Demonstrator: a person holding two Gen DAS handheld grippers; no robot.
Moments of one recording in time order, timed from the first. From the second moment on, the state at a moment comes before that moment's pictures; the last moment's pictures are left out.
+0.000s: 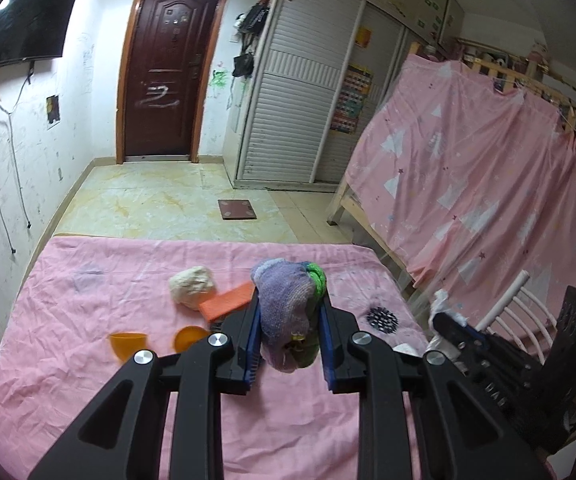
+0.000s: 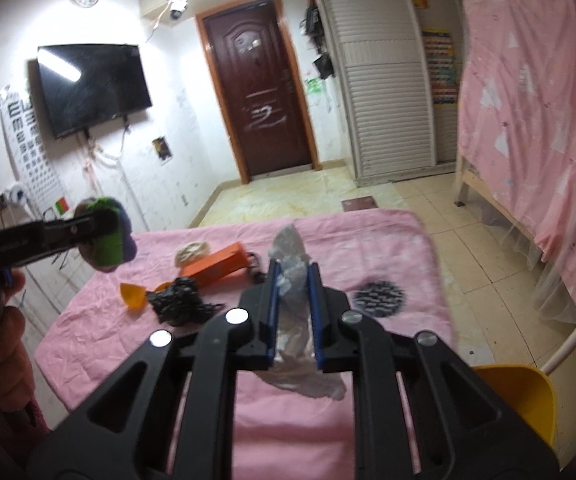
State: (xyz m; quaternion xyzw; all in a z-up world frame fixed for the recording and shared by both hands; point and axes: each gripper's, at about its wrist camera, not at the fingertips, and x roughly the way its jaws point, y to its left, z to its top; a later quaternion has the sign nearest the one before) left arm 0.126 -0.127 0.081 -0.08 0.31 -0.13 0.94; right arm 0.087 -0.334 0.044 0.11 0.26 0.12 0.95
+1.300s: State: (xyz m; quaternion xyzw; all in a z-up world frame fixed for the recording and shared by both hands) left arm 0.099 -0.353 0.050 0.01 0.38 -0.29 0.88; right arm 0.015 -0.518 0.024 0.23 0.19 -0.08 0.95
